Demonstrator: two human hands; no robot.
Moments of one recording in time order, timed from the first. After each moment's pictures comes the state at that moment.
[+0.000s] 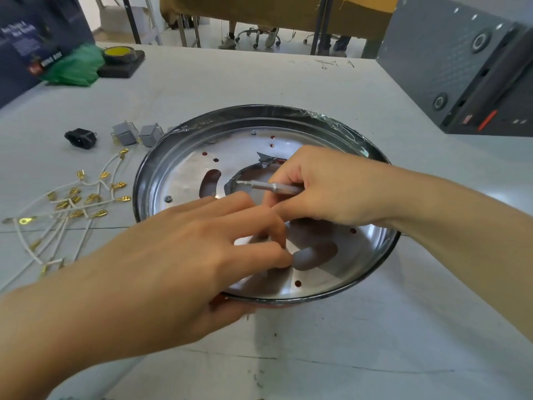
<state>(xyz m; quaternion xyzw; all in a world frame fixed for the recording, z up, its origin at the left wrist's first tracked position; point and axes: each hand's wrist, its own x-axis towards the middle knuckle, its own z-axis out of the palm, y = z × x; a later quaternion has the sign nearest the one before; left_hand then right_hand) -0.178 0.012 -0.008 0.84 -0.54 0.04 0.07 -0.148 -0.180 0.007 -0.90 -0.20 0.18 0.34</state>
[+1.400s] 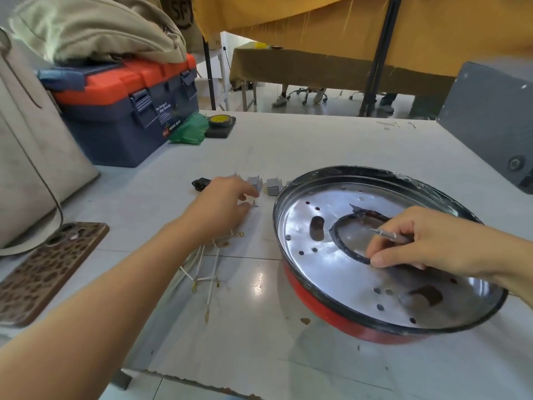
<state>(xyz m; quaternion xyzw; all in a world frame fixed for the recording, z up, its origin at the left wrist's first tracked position) -0.060 0.105 -0.033 0.97 -0.18 0.07 0.17 -0.150 -0.182 0.002 -0.90 -0.14 0.18 0.37</state>
